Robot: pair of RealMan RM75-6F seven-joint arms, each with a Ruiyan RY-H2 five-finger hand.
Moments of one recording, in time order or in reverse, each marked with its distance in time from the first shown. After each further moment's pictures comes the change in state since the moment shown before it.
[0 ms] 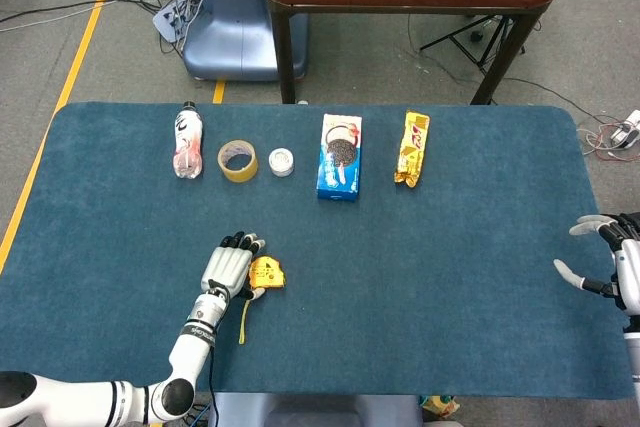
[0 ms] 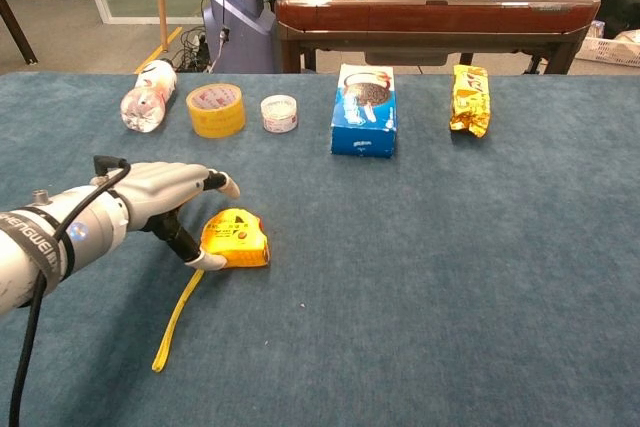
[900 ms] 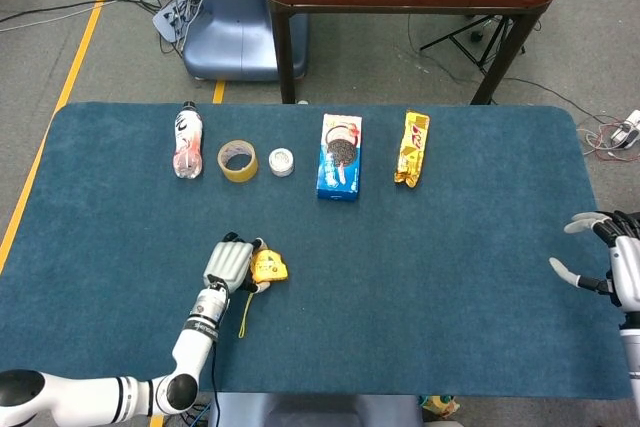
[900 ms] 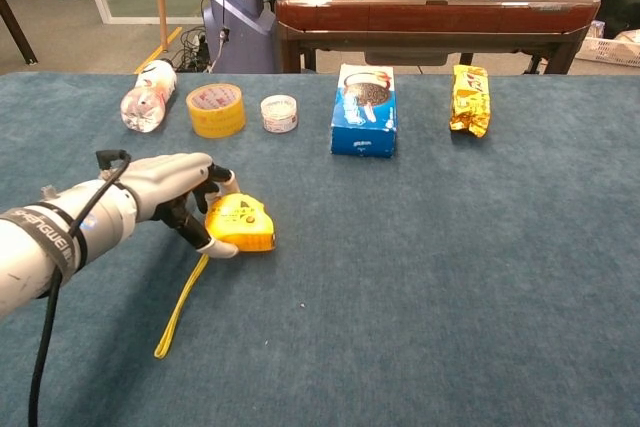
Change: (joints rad) left arm -0.006 -0.017 -0.020 0.063 0.048 -0.020 -0.205; right arm 0.016 0.010 0.008 -0.018 -0.010 -0.016 -0.021
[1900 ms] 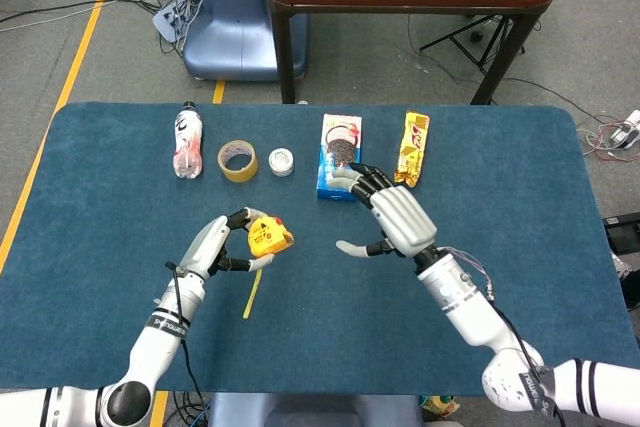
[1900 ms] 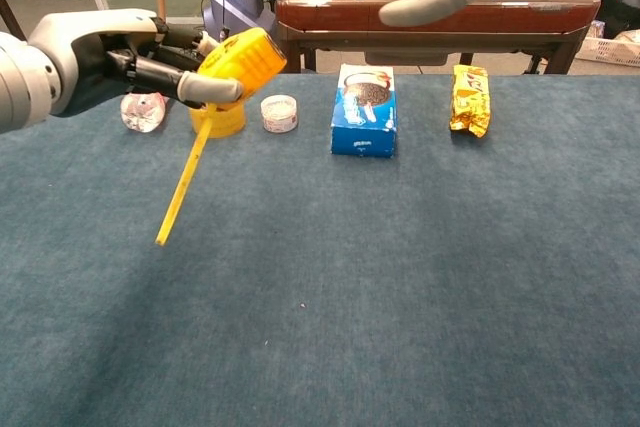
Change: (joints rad) left arm 0.077 0.297 -0.181 -0.472 -0.022 0.010 -0.438; right arm 0.560 -0.314 0.182 -0.190 0.091 -0.344 -0.327
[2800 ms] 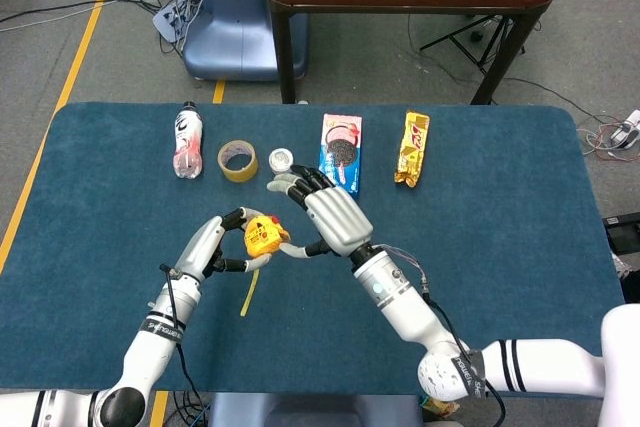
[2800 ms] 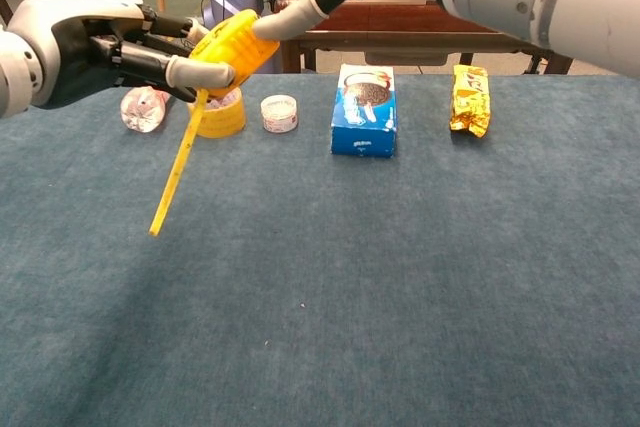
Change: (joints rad) left arm -0.014 0.044 0.021 -0.052 -0.010 0.040 -0.052; right arm 0.228 -0.212 0.030 0.047 0.262 0.060 -0.260
